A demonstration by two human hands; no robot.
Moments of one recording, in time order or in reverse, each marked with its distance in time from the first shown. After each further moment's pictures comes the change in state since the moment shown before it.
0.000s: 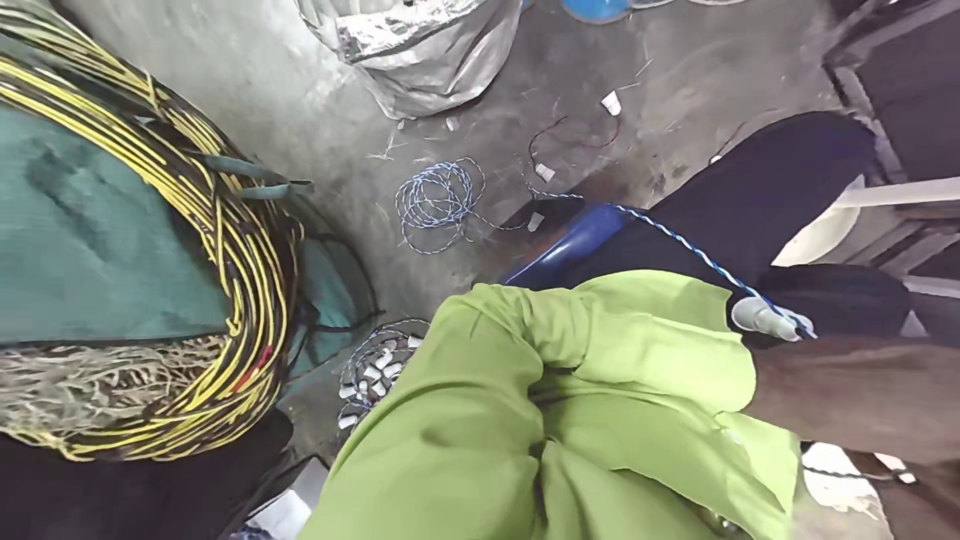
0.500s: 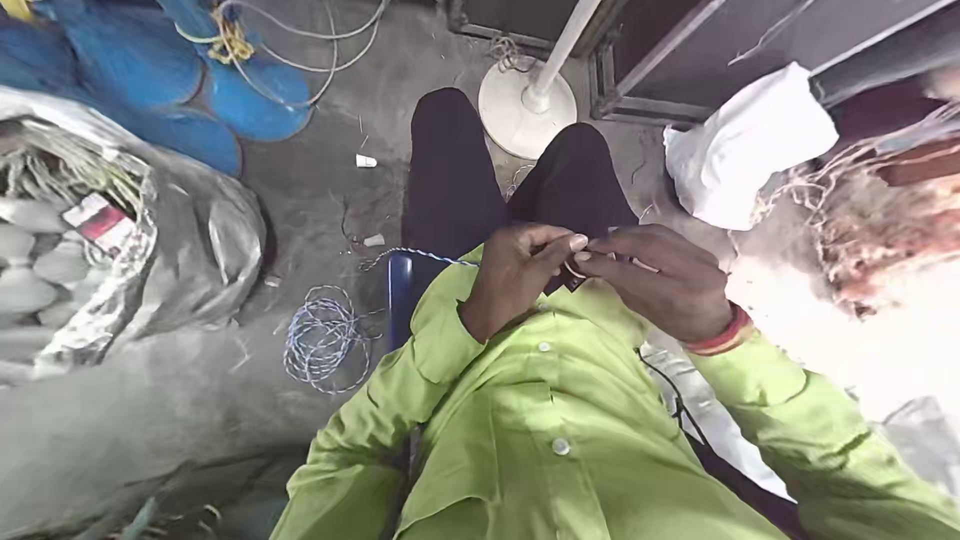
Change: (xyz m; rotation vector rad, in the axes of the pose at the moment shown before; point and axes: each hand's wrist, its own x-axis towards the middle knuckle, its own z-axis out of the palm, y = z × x) left_hand -0.020 -0.012 -0.022 -0.407 -0.157 -0.508; right_hand 0.008 0.031 -0.008 -0.933 0.093 -1.094
